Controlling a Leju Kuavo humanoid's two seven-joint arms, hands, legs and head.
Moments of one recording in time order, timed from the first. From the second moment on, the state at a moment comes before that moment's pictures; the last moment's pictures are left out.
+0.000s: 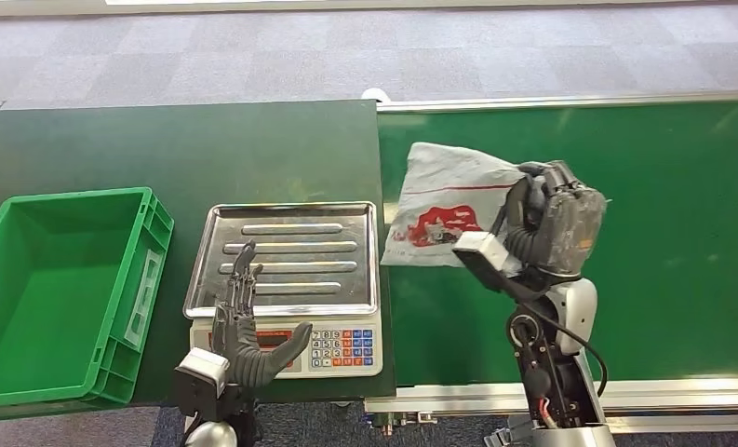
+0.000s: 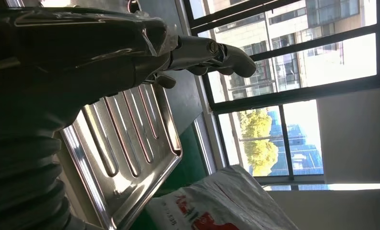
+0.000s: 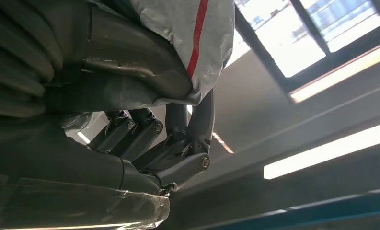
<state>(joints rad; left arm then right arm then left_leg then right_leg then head) 0.00 -0.17 -0.48 -1.49 -0.11 0.35 -0.60 -0.39 0.09 0.21 -1.28 1.08 -0.66 -0.37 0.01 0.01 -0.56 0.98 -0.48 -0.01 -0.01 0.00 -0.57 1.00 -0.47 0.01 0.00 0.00</state>
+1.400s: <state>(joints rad) -0.05 -0.16 -0.52 -1.41 -0.07 0.29 -0.57 -0.53 0.09 0.11 -0.83 0.51 -0.32 -0.48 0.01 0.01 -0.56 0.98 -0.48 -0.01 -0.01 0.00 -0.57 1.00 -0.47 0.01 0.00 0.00</state>
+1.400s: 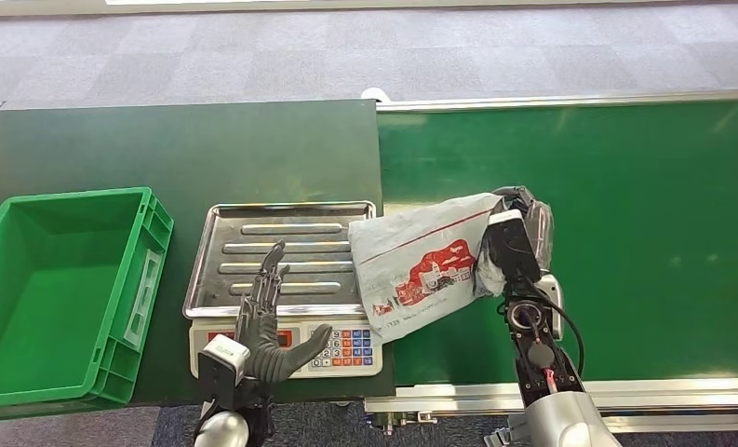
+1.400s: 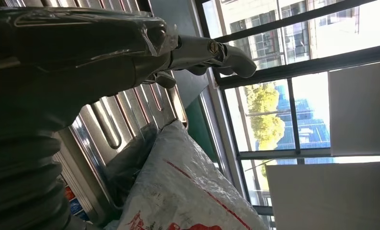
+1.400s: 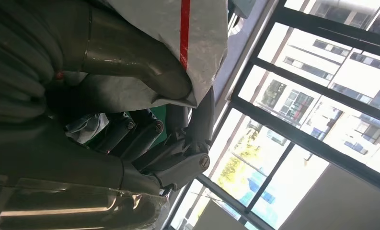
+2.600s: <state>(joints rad) -0.13 -0.18 -0.54 -1.37 -0.09 0.22 -0.55 -0.71 0.22 0.20 -0.65 0.37 0.10 -0.54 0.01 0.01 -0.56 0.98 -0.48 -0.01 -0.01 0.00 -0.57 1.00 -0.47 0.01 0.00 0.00</state>
